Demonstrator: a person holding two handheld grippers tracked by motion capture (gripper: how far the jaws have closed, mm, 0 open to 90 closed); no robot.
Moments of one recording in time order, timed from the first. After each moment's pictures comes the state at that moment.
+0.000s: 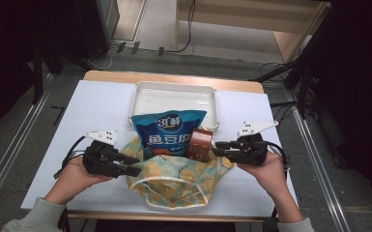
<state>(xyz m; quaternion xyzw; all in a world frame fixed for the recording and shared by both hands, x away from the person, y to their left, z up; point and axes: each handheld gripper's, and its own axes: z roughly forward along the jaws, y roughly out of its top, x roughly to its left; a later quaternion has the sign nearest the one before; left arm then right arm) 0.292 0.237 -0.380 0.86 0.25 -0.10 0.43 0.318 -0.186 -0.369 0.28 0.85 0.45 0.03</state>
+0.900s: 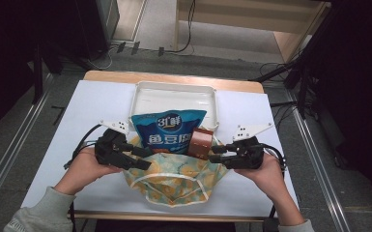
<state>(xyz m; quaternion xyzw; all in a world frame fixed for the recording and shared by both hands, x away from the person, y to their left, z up) 0.316 0.210 -0.373 0.86 0.27 -0.12 0.41 0.310 -0.175 -0.369 0.25 0.86 0.44 0.01</state>
